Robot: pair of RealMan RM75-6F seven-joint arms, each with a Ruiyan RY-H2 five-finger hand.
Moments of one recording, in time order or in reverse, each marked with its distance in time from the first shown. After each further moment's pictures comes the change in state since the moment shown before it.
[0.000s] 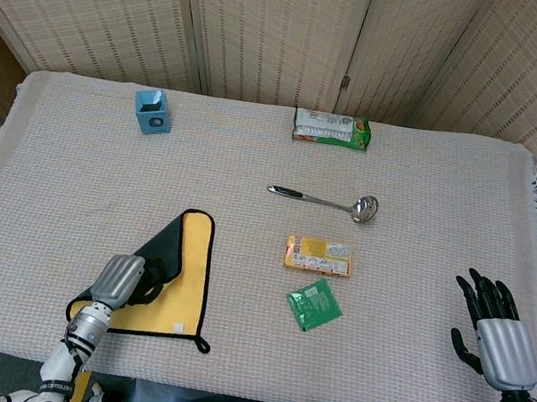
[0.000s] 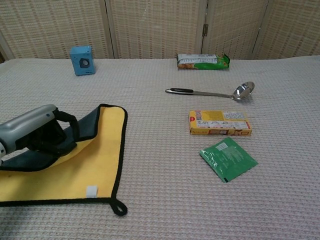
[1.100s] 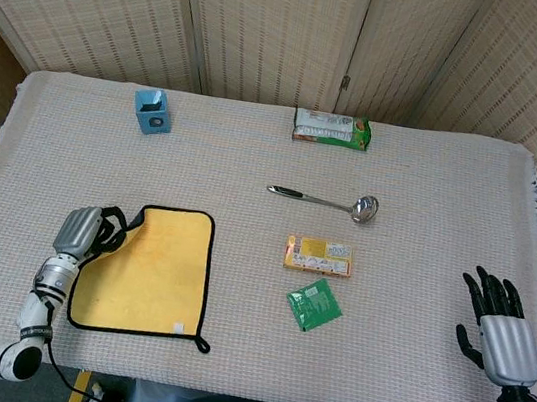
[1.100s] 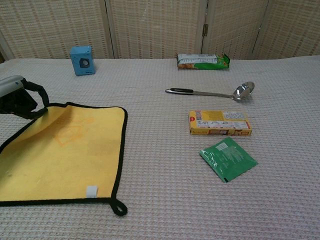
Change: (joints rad) left arm -0.057 0.067 -0.136 0.278 -0.057 -0.128 -0.275; right arm 0.000 -0.034 0.021 0.017 0.054 -0.007 -0.066
